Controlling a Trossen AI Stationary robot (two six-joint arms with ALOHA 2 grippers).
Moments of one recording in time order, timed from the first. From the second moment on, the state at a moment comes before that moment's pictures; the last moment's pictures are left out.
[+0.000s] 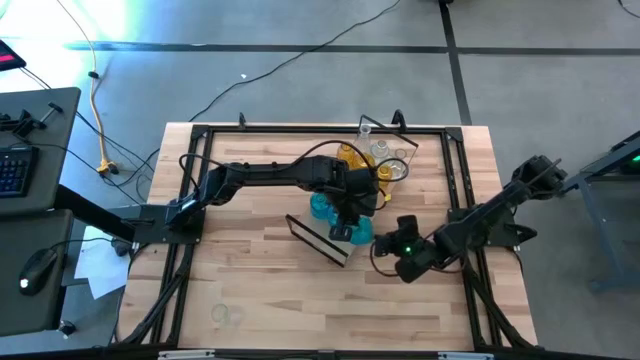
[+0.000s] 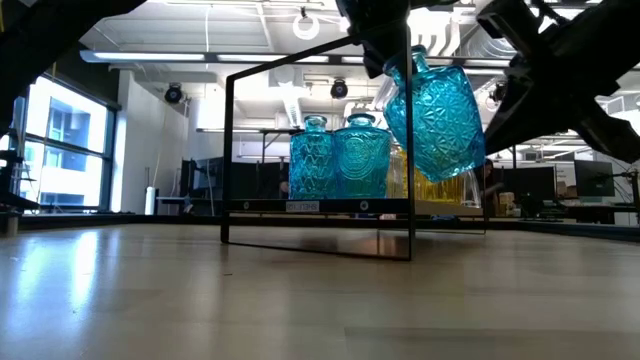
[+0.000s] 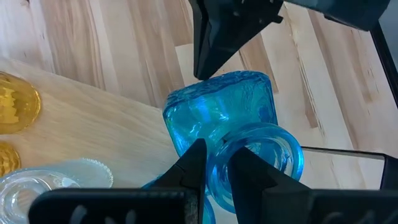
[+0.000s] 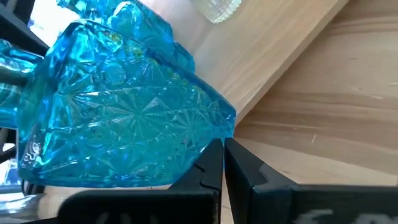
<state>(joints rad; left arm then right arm) 0.01 2.28 2.36 -1.17 0.20 0.22 0.58 1.39 0.70 -0.36 0.77 1.87</state>
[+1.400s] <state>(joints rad) 0.01 2.28 2.36 -1.14 0.19 0.24 0.52 1.47 0.70 -0.16 0.67 1.74</state>
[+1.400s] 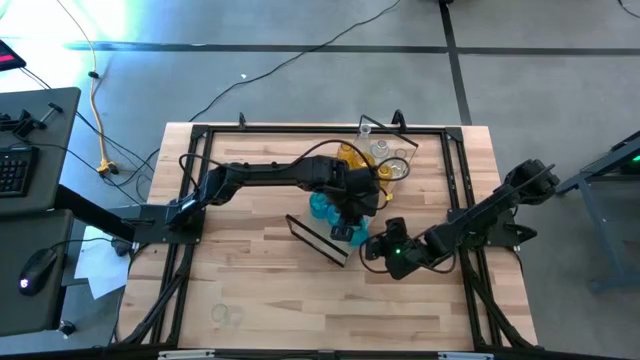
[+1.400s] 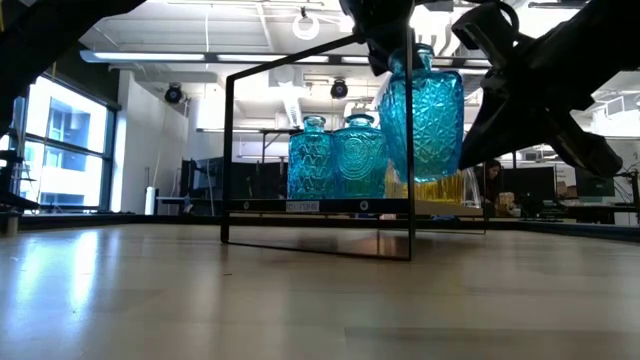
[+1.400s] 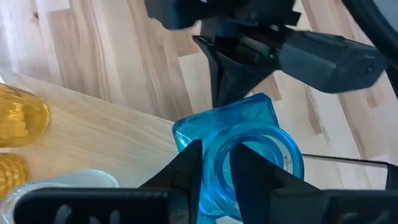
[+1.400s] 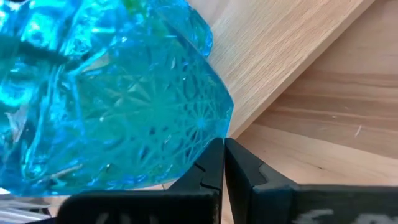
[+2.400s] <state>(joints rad) 0.01 2.28 2.36 -1.10 0.20 0.32 0.52 1.47 0.70 -0.15 0.67 1.72</state>
